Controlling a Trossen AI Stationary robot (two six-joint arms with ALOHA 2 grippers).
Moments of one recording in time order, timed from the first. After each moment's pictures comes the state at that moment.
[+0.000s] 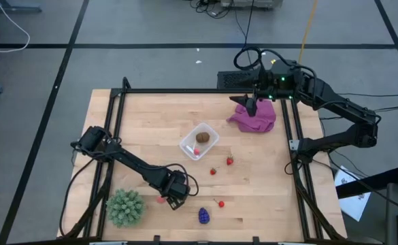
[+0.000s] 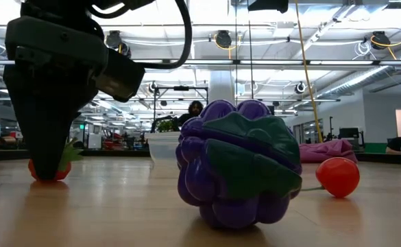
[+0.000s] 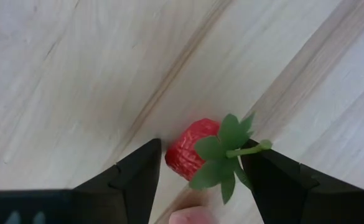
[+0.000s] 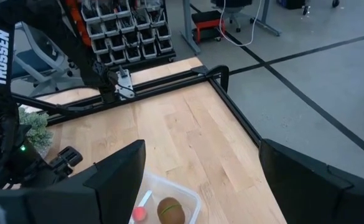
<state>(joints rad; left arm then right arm) -0.43 1.91 1.22 -0.75 0.07 -1.06 -0.38 1.20 1.45 -0.65 -0.11 0.07</state>
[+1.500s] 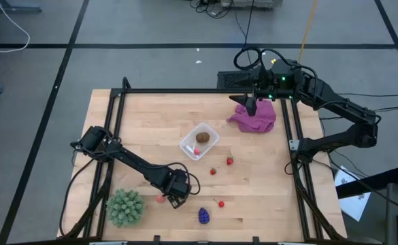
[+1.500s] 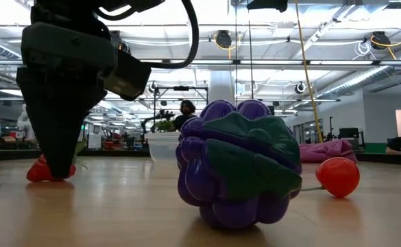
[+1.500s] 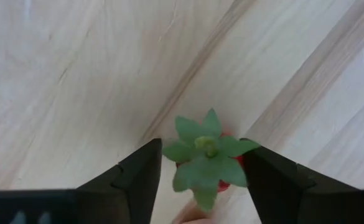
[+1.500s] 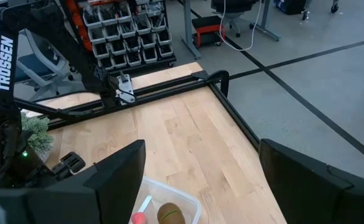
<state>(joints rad) -0.43 1.92 1.23 -0.77 0.05 -1.03 -0.38 1.20 1.45 -0.63 -0.11 0.07</state>
